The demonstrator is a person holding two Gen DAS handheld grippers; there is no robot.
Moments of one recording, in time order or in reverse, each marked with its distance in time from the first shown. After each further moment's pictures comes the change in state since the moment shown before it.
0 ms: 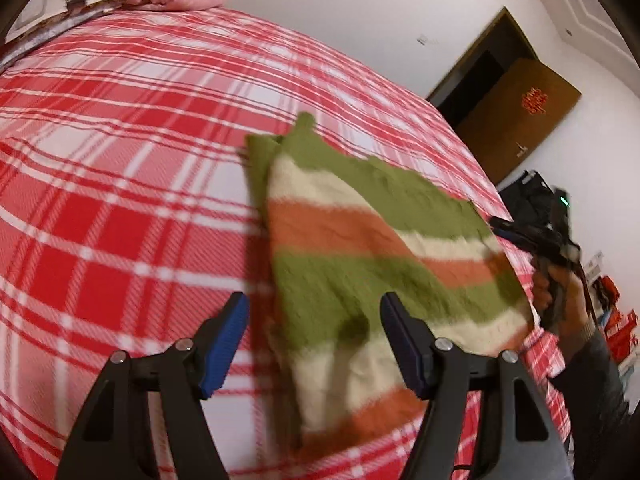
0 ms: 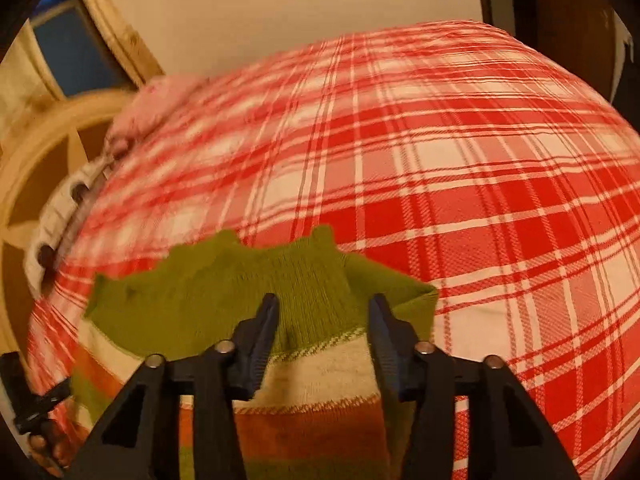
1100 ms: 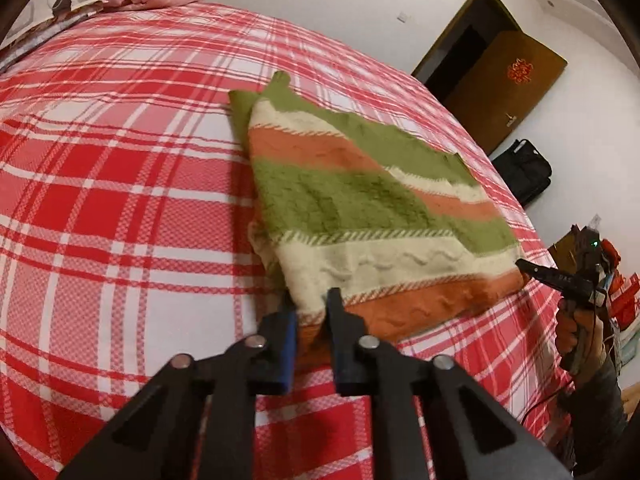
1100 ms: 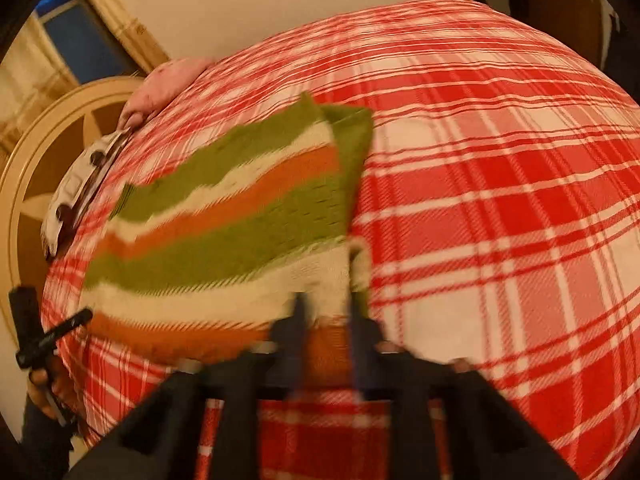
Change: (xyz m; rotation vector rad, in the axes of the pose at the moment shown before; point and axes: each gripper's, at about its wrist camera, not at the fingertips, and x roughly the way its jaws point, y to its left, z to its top) left arm -0.016 -0.009 -0.041 0.067 0.040 0.002; right arm -0.073 -0.032 -0.118 0.053 -0.018 0.065
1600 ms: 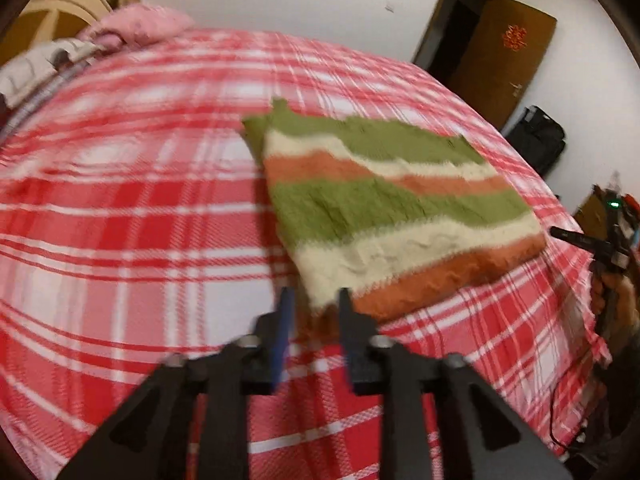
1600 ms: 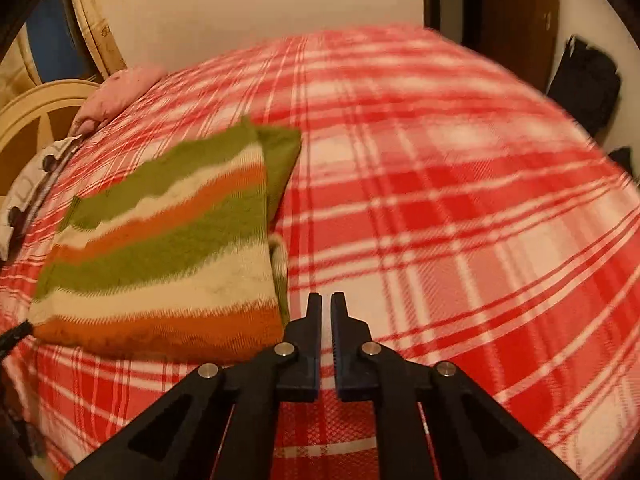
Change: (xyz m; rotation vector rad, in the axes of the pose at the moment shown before) left arm -0.040 -0.014 -0.006 0.144 -0.054 0.170; right arm -0.033 -0.004 0.003 0.009 -0.118 -0.248
